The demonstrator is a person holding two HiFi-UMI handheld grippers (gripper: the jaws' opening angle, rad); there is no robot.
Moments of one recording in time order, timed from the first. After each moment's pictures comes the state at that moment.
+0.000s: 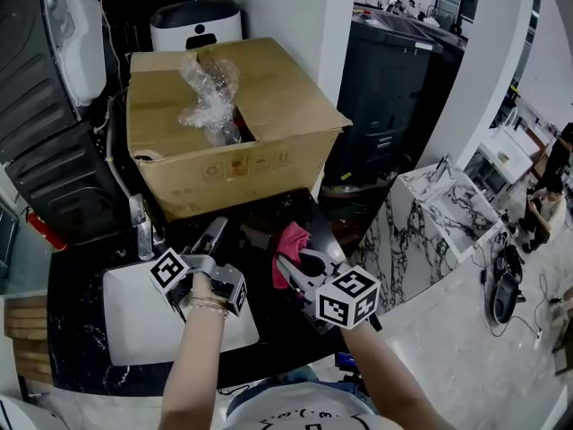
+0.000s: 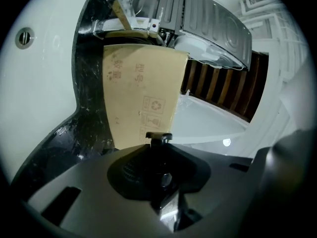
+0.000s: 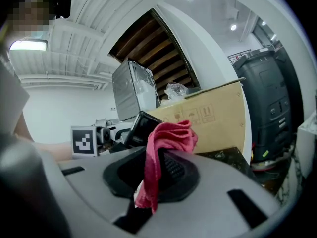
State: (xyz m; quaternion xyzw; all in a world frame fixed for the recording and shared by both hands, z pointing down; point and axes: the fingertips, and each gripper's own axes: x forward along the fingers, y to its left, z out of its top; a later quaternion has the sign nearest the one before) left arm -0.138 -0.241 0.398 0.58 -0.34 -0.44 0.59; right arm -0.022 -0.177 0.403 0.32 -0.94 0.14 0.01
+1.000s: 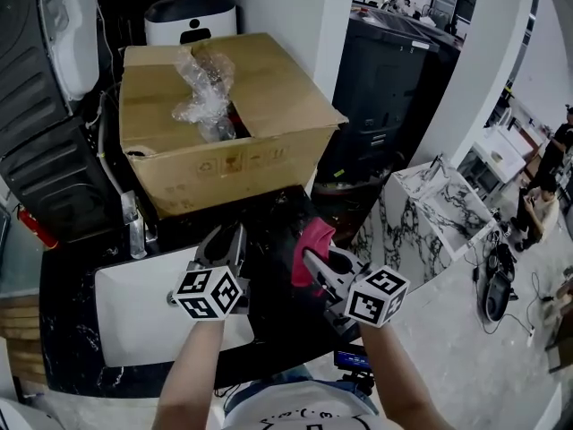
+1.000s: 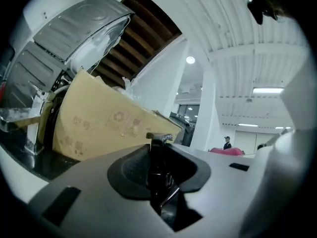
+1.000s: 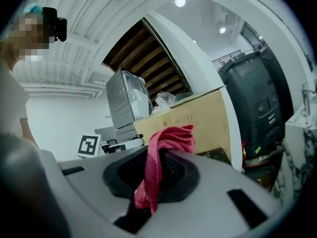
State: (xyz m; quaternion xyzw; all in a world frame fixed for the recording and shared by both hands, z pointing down) left arm -0.108 -0.239 0.400 0.82 -0.54 -0.11 0.15; right arm 0.038 -0.176 0.391 0.35 -0.92 0.17 -0.03
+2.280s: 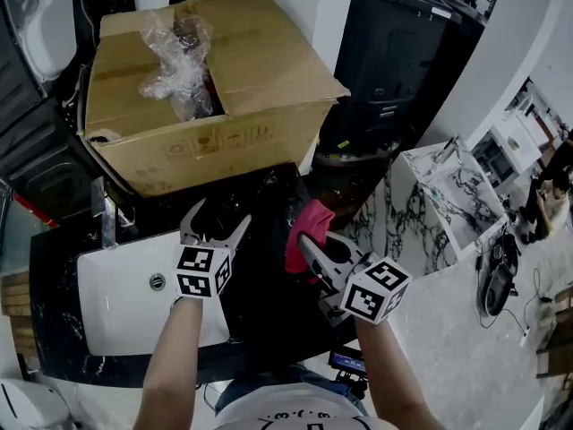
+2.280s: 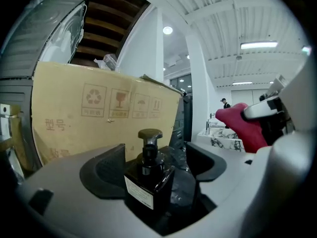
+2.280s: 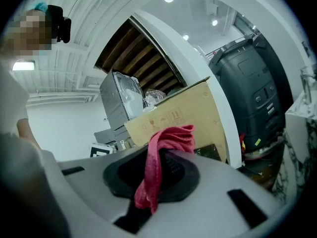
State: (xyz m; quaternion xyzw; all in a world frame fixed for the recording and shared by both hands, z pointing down) left arm -0.068 -0.300 0.462 0.84 -0.53 0.09 0.07; right arm 0.075 -0.224 0.413 0.35 -0.91 0.21 -0.03
